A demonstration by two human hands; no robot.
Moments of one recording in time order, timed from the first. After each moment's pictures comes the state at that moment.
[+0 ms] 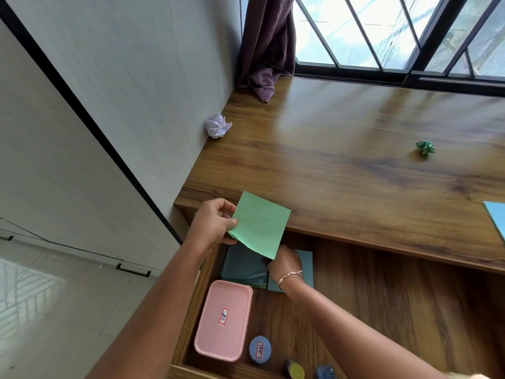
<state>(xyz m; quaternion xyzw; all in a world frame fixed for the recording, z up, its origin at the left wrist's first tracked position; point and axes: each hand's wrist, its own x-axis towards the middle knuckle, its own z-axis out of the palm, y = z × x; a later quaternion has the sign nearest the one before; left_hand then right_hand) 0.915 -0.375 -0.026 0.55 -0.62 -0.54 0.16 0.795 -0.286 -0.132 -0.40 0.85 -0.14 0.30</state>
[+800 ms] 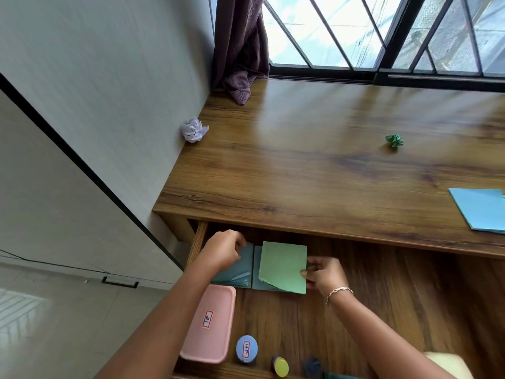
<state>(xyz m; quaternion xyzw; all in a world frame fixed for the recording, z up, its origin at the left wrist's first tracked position) 0.885 -0.354 -0.080 0.45 -0.82 -0.33 -0.09 0.726 -0.204 -0.125 -0.11 0.78 -0.42 0.44</state>
